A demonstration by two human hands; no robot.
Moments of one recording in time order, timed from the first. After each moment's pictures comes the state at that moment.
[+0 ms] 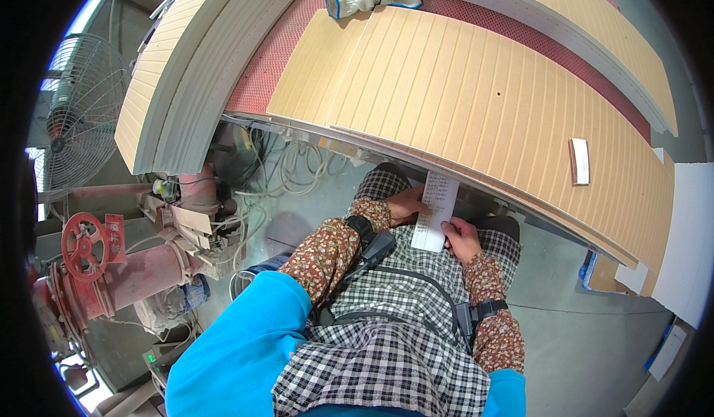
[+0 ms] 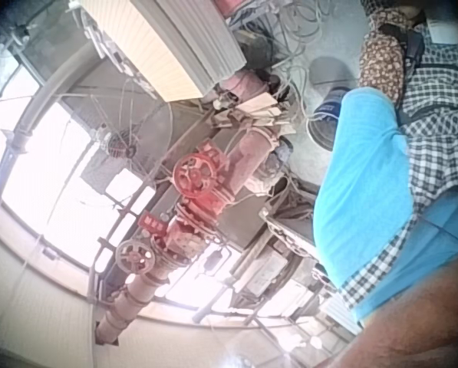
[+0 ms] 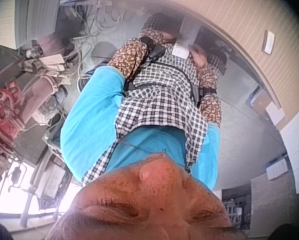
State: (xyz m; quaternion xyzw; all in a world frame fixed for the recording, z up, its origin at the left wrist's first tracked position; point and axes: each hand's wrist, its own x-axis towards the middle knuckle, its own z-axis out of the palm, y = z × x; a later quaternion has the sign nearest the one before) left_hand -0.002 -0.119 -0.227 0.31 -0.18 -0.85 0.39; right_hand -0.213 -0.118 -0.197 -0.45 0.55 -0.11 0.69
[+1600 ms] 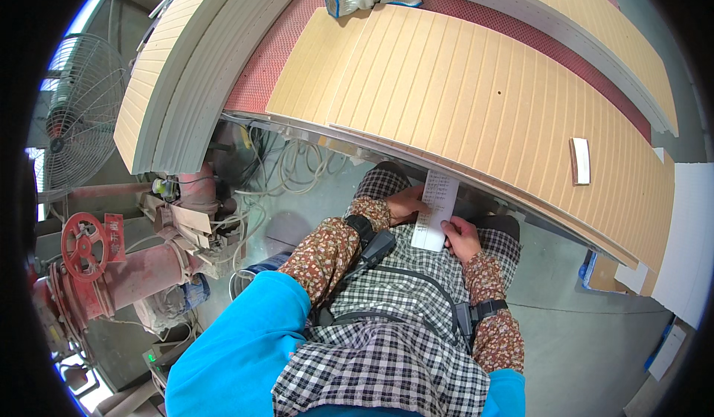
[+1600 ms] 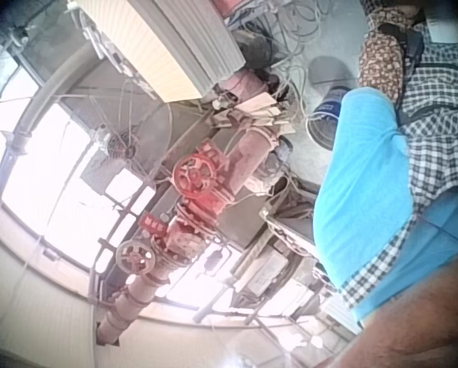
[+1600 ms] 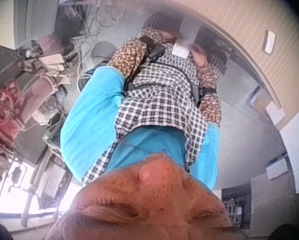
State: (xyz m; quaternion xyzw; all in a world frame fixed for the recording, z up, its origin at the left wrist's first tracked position) left_hand -0.003 -0.120 -0.215 0.36 -0.19 -0.83 0.38; right_hand -0.213 -0.118 -0.199 -0.44 0.56 -0.11 0.69
